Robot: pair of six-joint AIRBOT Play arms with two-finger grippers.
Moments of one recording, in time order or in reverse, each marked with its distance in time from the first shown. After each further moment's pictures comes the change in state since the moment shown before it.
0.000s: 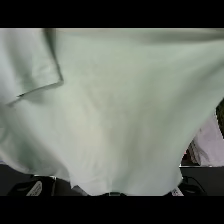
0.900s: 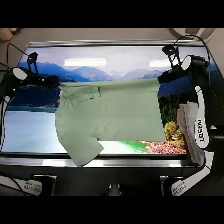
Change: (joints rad) left arm -0.092 -0.827 -0.292 0.041 0.212 0.107; right arm 0.151 -0.914 0.002 -0.076 -0.346 0.077
